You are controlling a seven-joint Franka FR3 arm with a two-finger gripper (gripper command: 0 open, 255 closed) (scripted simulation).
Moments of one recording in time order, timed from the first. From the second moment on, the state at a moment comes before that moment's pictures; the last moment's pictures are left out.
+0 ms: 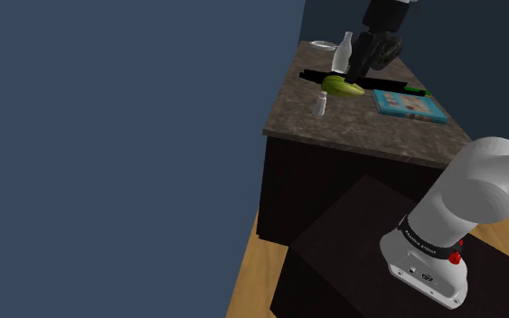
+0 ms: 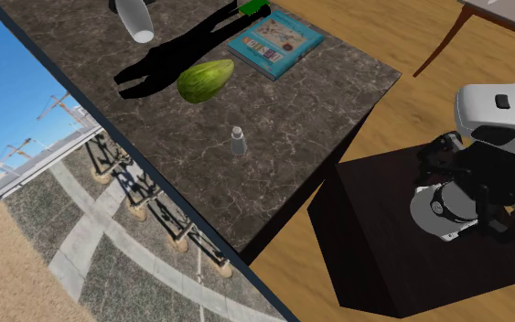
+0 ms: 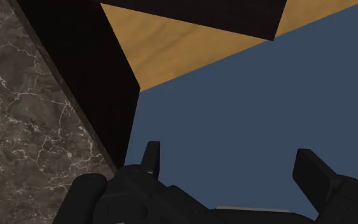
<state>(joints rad) 0.01 -0.81 0.01 -2.36 0.12 1.62 -0.15</state>
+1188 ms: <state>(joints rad) -0.07 -0.45 -0.19 -2.35 -0.02 2.01 -0.41</state>
